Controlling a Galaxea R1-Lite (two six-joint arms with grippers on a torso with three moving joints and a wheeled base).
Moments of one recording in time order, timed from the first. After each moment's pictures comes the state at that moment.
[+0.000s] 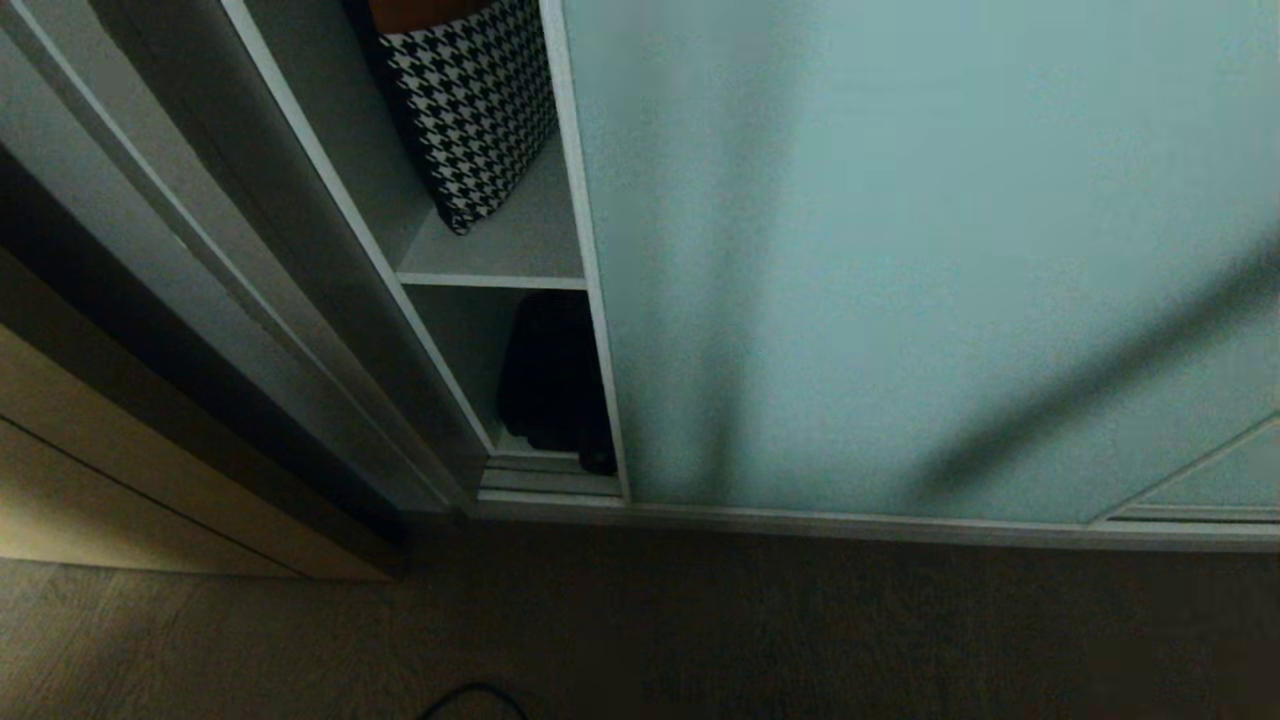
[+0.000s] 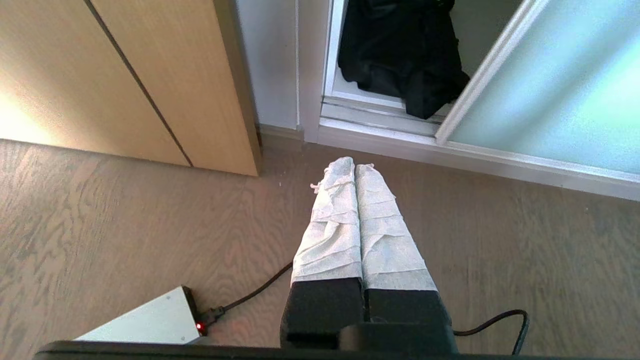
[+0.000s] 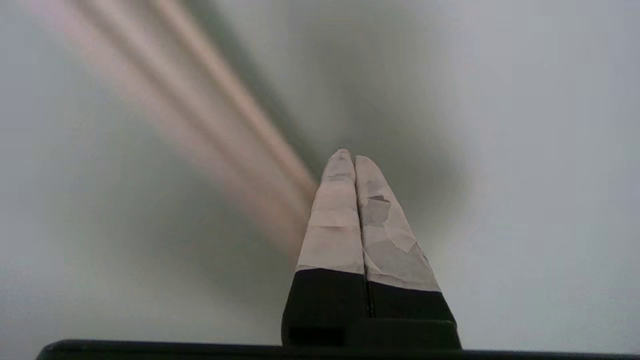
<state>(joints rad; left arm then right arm) 0.00 0.00 0.00 -0.01 0.03 -0.10 -0.95 2.07 -1.47 -1.05 0.55 0.85</state>
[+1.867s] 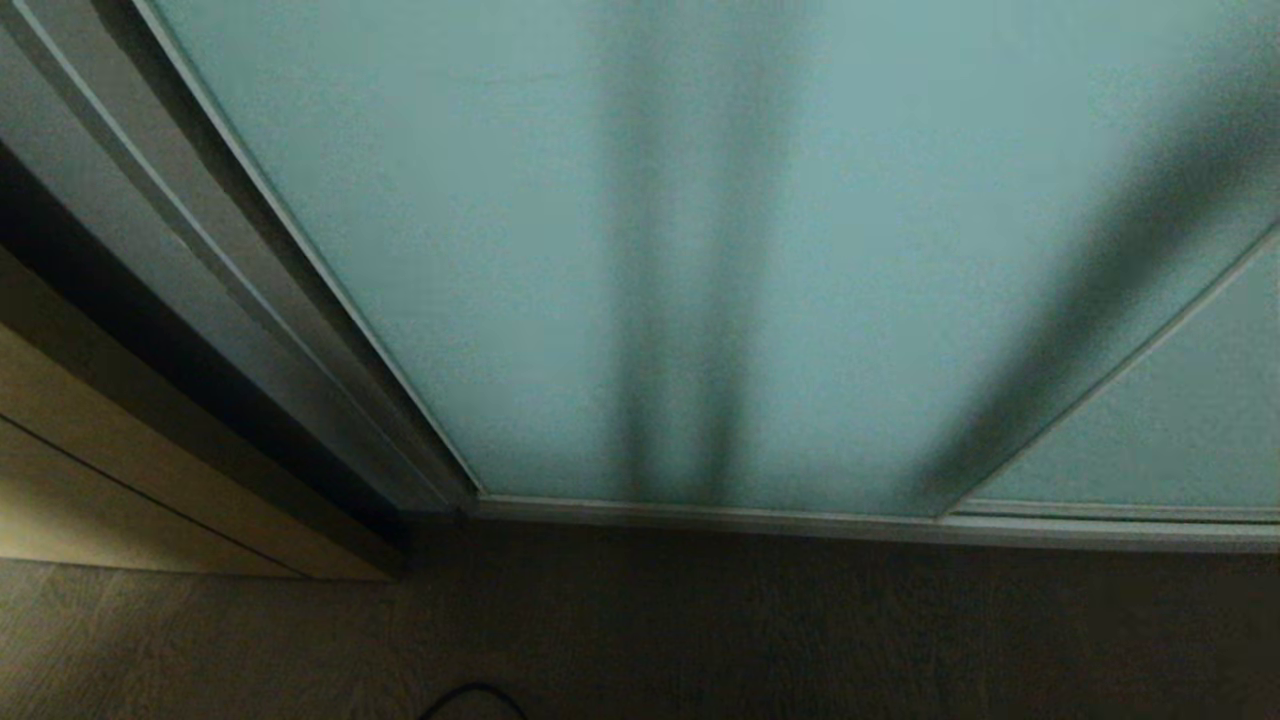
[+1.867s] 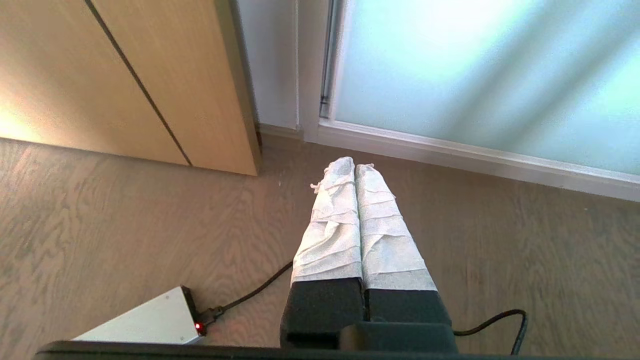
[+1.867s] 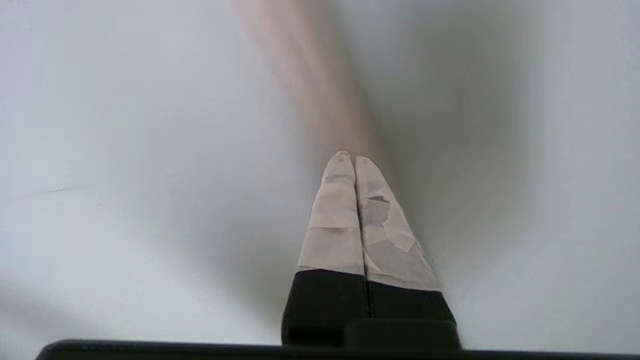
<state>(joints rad) 0.00 0.00 0.00 -0.01 0.03 -0.10 -0.74 1.36 -1.13 -0.87 0.70 0.83</state>
